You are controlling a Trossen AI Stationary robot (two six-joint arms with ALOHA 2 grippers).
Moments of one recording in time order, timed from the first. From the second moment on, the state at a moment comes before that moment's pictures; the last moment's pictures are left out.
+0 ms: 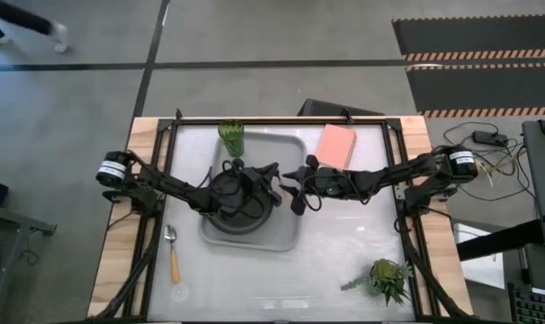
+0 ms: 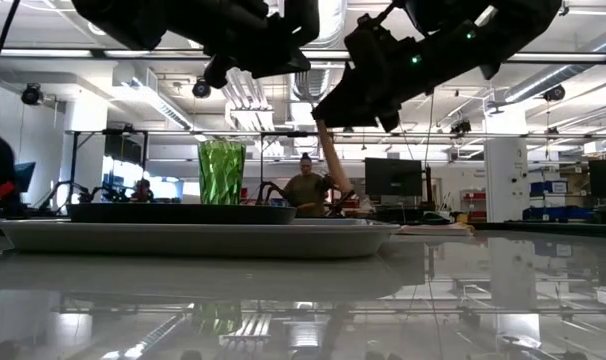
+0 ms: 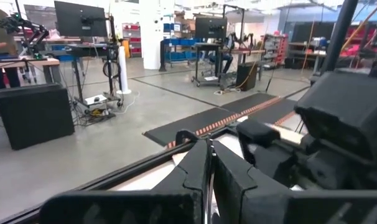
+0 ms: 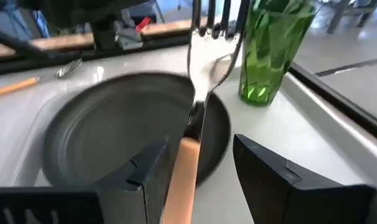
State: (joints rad) left arm -0.18 1.65 0.86 0.85 -0.99 -0.05; right arm 0.00 1.58 0.78 0.44 0.29 0.13
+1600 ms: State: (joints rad) left arm -0.22 1.21 0.81 0.45 -0.96 0.29; right arm -0.24 1.64 1.31 -0.44 0.04 -0.12
